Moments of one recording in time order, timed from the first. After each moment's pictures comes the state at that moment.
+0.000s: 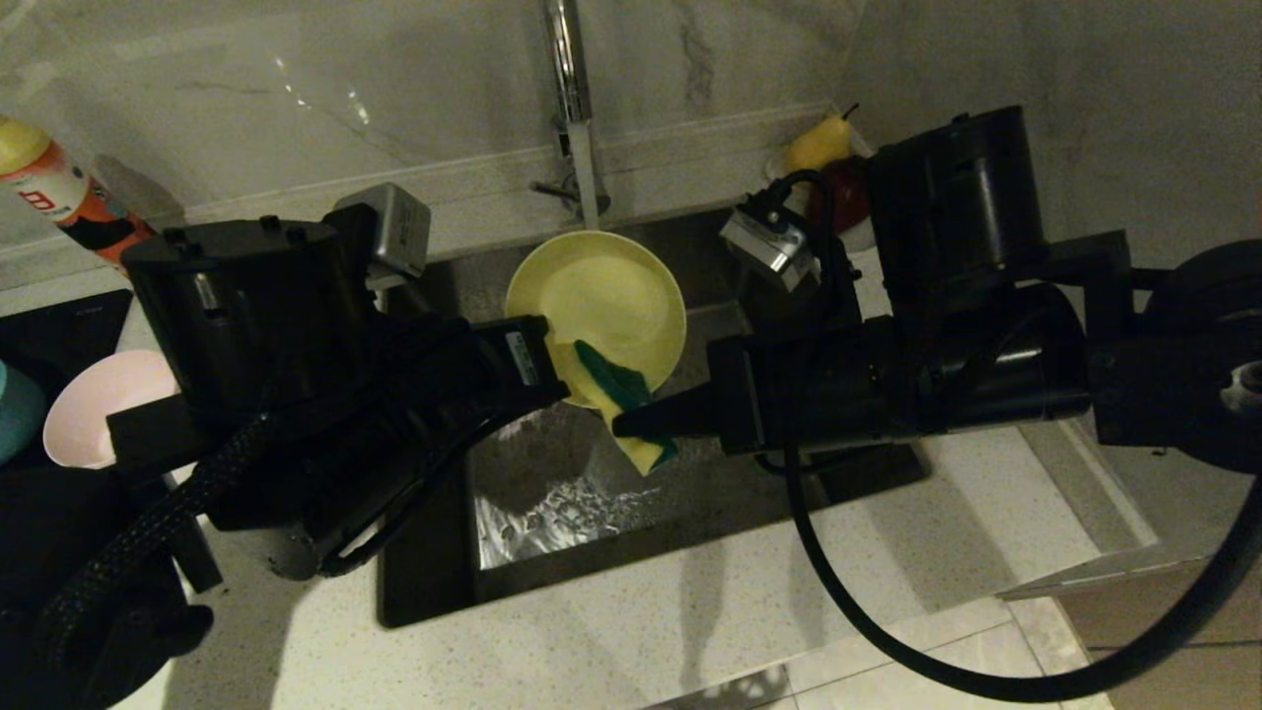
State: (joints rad) left arm -0.71 1.57 -0.86 -0.69 0.40 -0.27; right arm 0.76 1.74 -1.44 0.06 0.50 0.45
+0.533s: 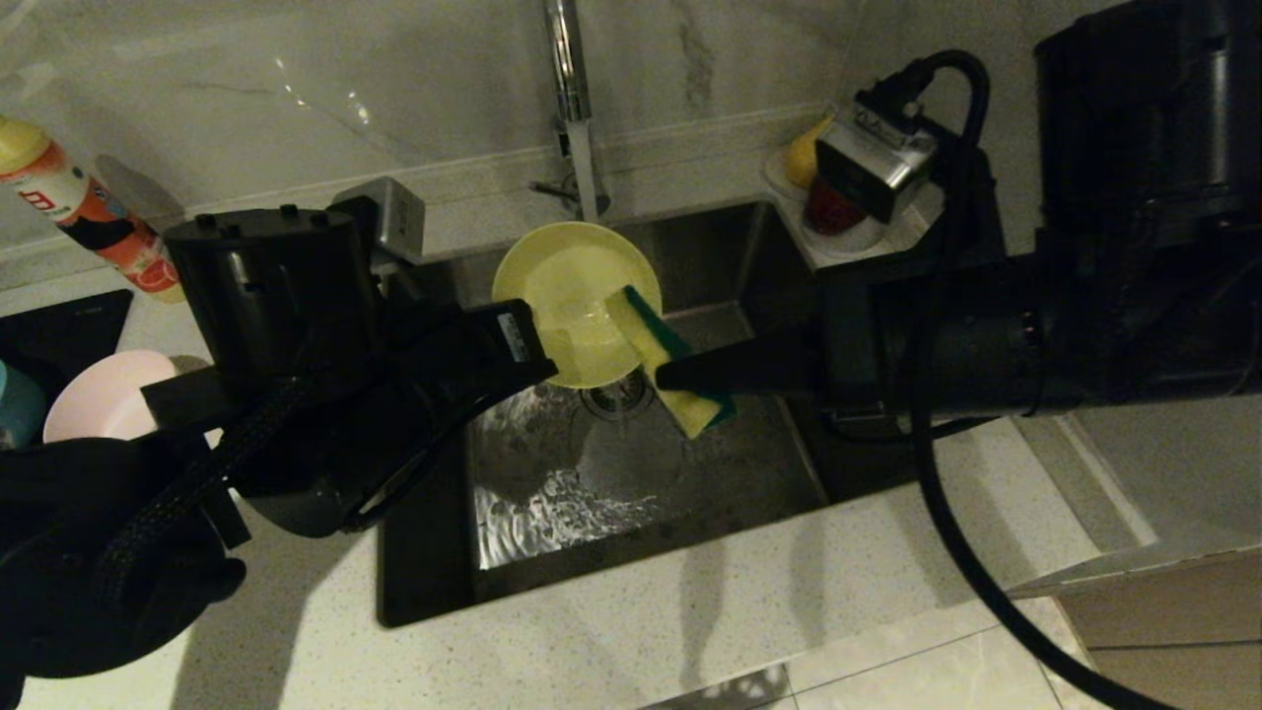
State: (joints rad) left arm -0.64 1.61 -0.90 -0.69 0.40 -0.27; right arm 0.75 1.58 -1.40 0.07 0.49 0.45
